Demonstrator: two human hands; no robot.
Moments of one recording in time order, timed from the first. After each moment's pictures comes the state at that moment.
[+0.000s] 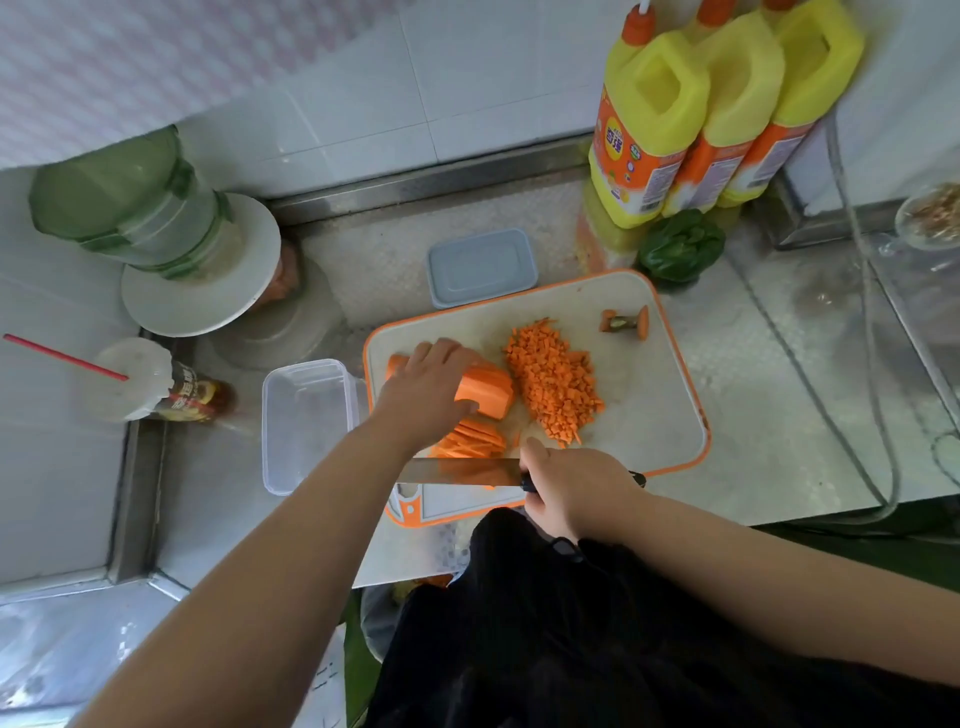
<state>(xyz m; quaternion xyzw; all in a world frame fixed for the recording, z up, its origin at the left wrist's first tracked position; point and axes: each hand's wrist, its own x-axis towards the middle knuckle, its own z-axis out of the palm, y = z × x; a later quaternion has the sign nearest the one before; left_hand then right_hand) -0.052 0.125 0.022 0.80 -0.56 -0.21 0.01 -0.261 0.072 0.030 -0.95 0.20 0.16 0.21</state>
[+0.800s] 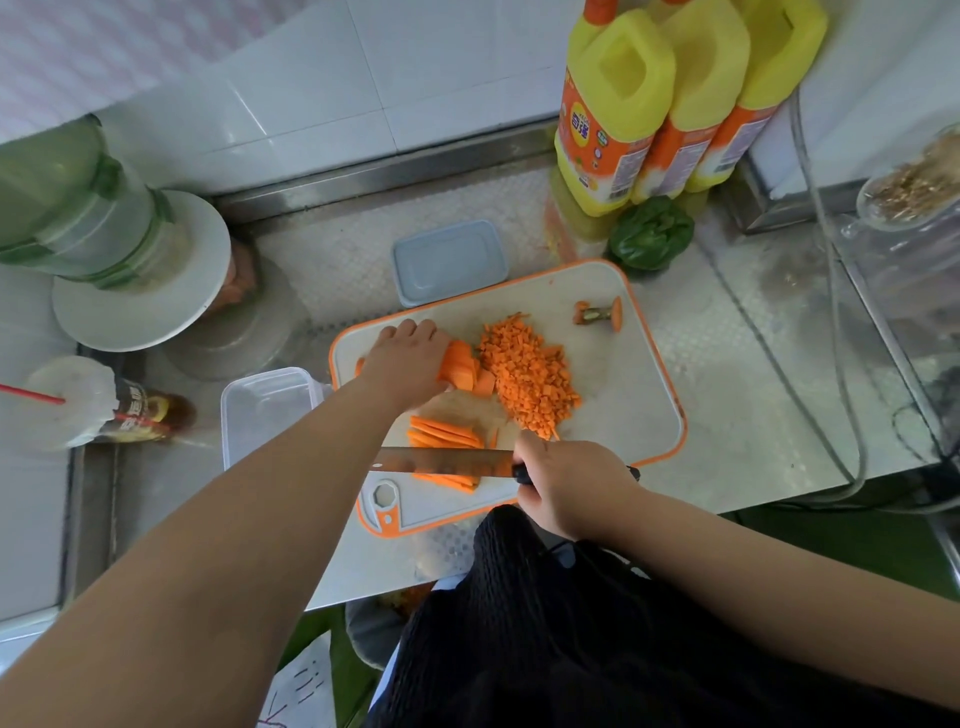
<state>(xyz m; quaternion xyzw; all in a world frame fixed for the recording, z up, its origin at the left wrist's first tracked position) -0.025 0.078 -0.014 0.75 -0.63 -0.13 -0.18 -0.273 0.063 0.025 -0.94 0.22 0.08 0.23</state>
